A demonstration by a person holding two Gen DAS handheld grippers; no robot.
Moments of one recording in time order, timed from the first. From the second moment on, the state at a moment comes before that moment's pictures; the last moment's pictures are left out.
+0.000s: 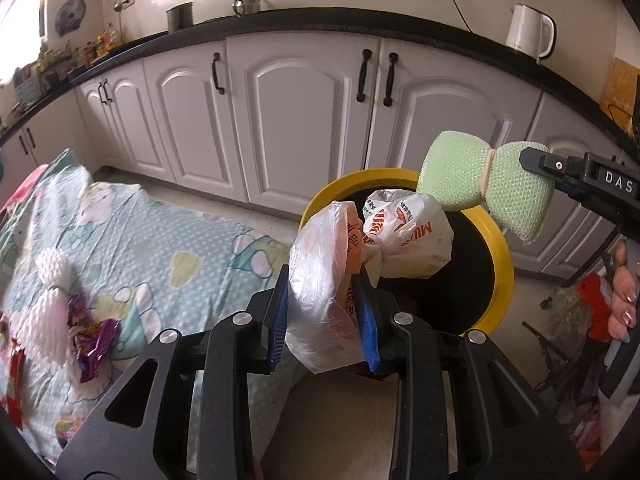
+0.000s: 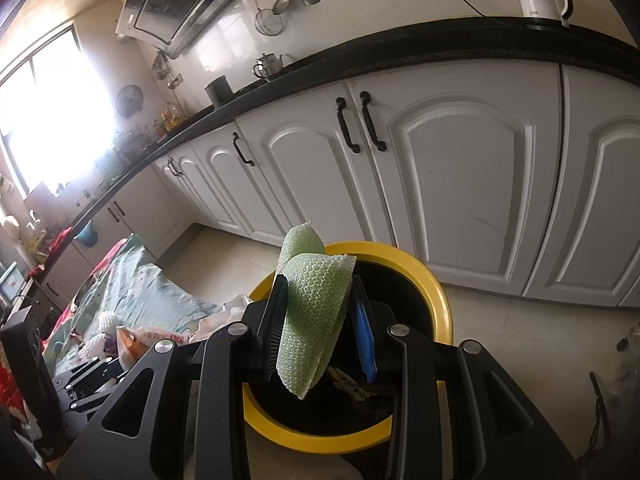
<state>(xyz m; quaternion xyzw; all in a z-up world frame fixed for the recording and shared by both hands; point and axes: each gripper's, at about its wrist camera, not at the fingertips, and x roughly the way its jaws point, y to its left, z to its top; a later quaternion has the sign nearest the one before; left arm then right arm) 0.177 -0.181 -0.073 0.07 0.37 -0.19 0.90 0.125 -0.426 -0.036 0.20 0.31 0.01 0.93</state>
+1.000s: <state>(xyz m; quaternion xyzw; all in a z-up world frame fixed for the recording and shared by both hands) 0.186 -0.209 -0.094 0.08 0.40 -0.22 0.89 0.133 -0.440 -0.063 0.23 0.34 -0.02 0.91</state>
